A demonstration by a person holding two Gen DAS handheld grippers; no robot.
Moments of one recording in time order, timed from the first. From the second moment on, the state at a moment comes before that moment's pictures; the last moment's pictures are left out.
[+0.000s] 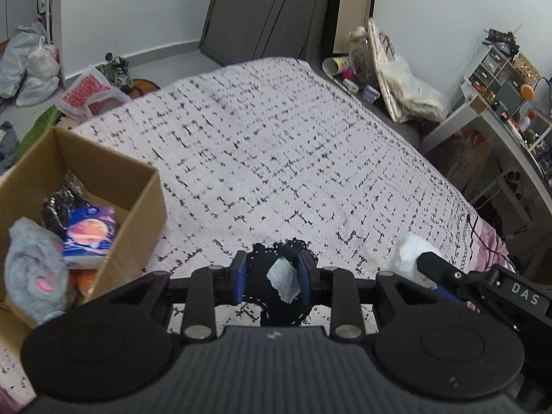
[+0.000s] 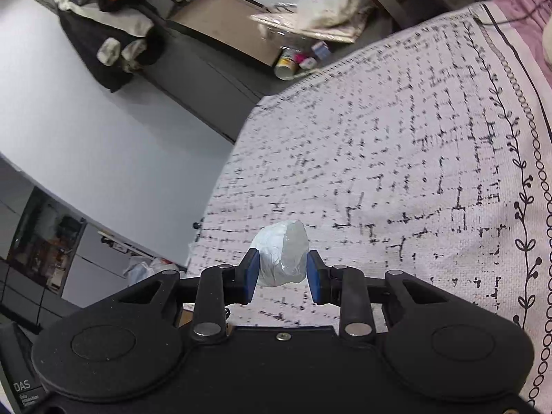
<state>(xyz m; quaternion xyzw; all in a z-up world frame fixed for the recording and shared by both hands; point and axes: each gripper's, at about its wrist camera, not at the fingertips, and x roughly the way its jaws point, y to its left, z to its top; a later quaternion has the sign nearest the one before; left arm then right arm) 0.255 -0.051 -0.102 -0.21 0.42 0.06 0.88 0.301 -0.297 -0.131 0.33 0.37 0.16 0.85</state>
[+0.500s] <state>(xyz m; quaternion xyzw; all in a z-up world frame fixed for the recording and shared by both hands) 0.221 -0.016 -0.064 -0.21 0.38 0.08 0.90 0.268 -0.269 -0.096 0.29 0.35 0.22 0.86</state>
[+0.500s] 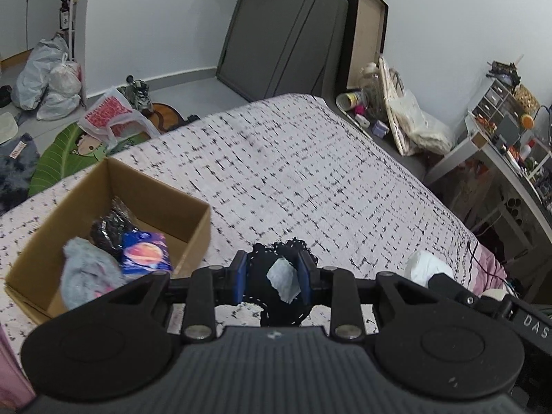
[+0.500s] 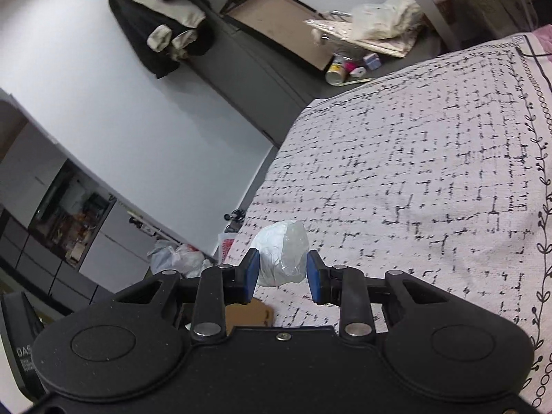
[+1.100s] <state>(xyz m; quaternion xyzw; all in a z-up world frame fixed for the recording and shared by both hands) 0.196 0.048 -0.052 -0.24 0.35 0.12 0.90 0.251 -0.211 -0.085 0.24 0.35 0.25 0.87</state>
